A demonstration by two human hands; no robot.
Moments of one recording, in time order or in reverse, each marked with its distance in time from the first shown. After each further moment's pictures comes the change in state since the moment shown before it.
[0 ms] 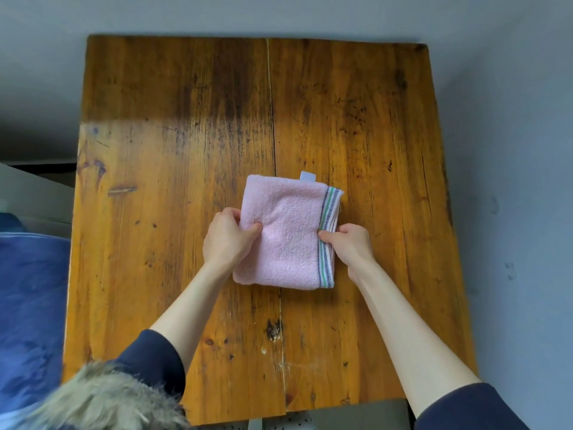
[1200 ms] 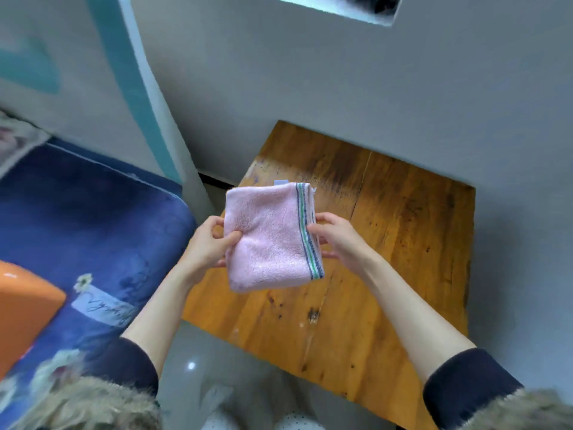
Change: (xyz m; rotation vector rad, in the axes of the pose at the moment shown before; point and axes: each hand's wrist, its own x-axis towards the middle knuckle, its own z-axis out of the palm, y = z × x) left_hand -0.195 -0.081 -0.172 -0.655 0.253 -0.097; right_hand -0.194 -0.099 0.027 -0.138 -0.616 -0.487
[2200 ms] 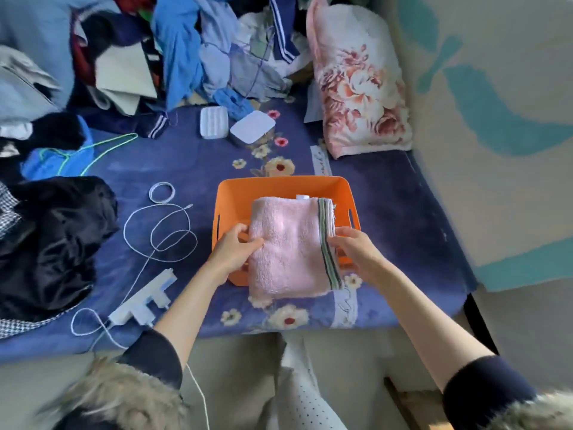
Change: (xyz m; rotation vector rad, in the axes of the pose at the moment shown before) left_hand -0.166 -0.308 -0.498 -0.487 0.791 -0.394; right_hand 0.018 -0.062 0.682 -0.665 -0.719 -0.109
